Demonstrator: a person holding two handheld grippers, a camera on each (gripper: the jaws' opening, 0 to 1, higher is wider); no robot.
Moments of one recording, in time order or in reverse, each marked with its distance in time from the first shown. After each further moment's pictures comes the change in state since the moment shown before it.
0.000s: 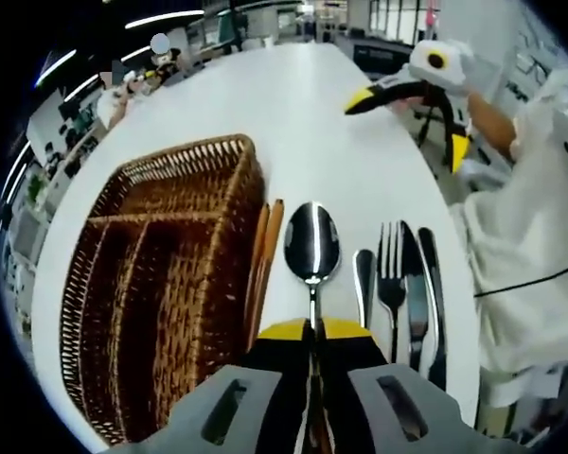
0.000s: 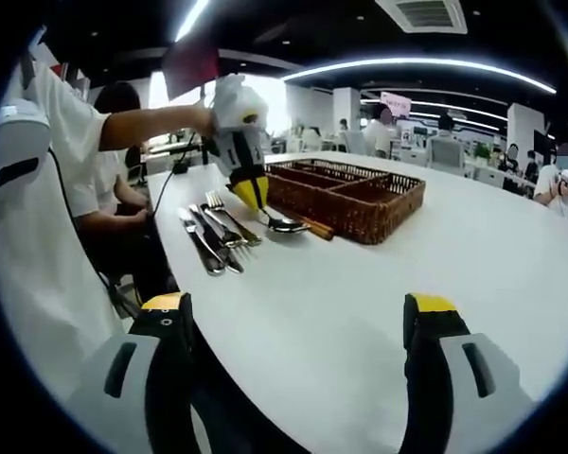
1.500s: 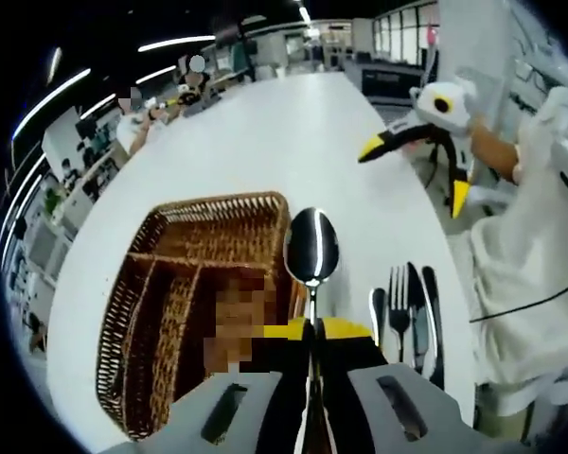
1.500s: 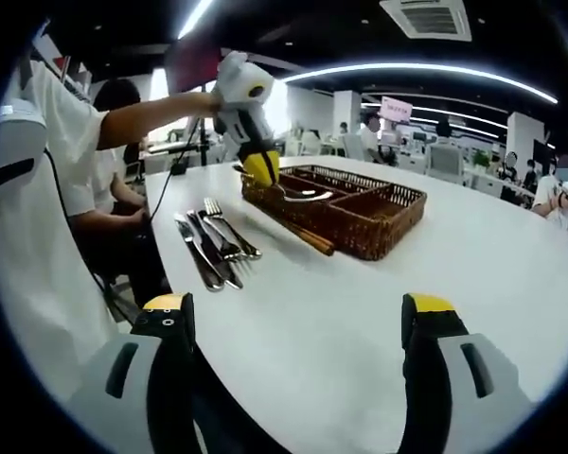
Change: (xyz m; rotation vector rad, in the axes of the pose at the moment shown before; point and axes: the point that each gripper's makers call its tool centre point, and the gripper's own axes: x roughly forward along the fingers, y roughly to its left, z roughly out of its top) left arm -0.045 0.023 0.041 0.025 -0.121 0.083; right arm 0.006 0.002 0.020 -0.033 -0.015 -0.016
